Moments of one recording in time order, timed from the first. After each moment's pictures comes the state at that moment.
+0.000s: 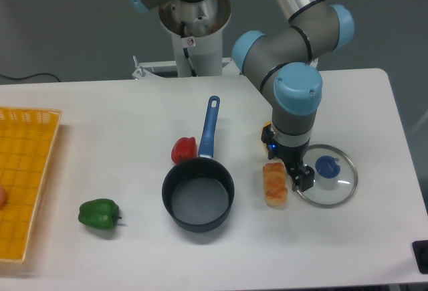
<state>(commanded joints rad) 2.59 -1.99 -1.55 -1.06 1.56 1.59</state>
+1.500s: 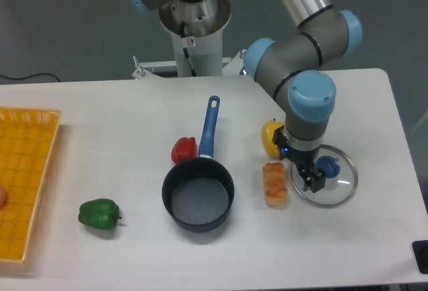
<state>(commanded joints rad) 2.67 -2.07 -1.54 -1.05 1.63 1.66</state>
